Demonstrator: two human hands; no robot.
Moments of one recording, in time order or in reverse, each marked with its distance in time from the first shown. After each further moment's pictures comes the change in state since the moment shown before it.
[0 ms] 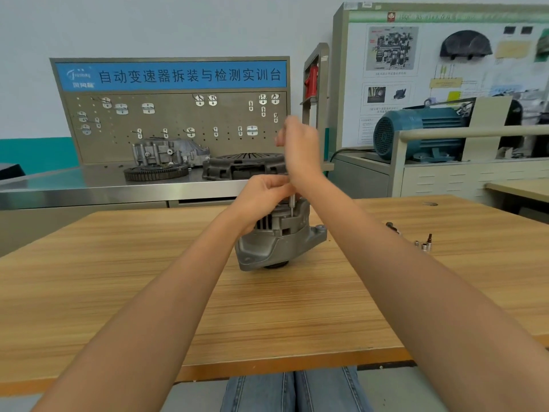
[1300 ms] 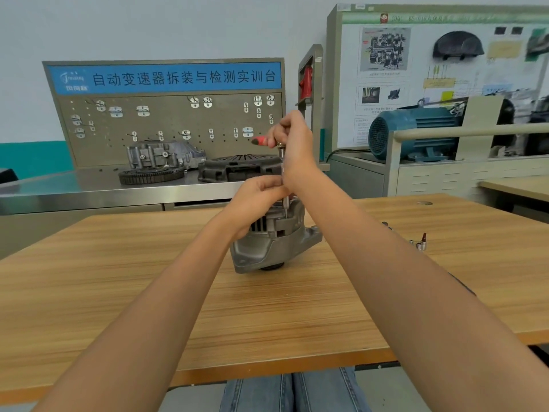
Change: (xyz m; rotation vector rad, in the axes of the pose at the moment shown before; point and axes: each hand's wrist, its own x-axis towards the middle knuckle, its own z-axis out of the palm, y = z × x) left_hand -0.003 0.002 0.002 -0.001 -0.006 -0.013; right_hand 0.003 -0.009 0.000 0.275 -0.049 0.148
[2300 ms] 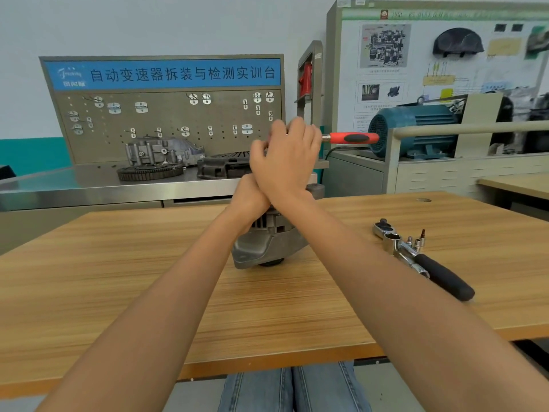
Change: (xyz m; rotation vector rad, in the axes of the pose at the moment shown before) left_hand 0.001 0.001 0.003 0.140 0.206 -0.033; right_hand -0.013 0.038 0.002 -1.247 0.350 -0.651
